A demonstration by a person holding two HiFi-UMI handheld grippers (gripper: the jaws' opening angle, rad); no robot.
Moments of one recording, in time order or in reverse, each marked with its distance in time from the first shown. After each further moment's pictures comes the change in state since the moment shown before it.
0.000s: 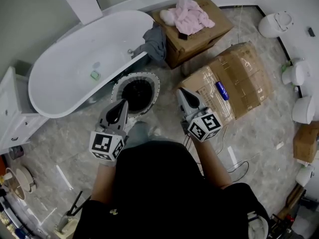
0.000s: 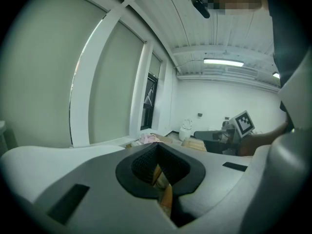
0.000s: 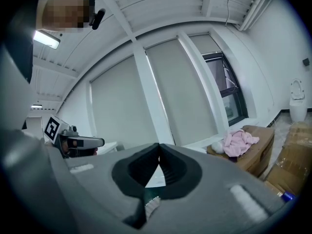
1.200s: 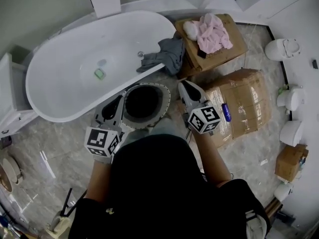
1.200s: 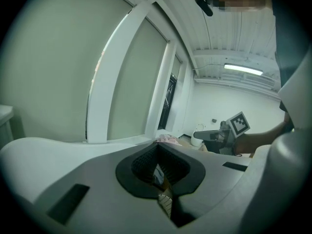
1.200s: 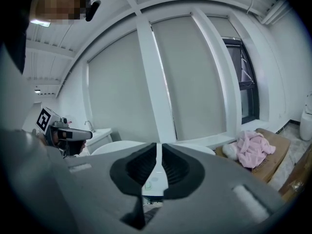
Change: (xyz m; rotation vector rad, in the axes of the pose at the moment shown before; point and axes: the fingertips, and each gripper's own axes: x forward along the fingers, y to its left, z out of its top) left arm 0.029 0.239 -0.004 -0.134 0.002 0.100; right arm 0.257 0.006 -0.006 -0.101 0.175 0.016
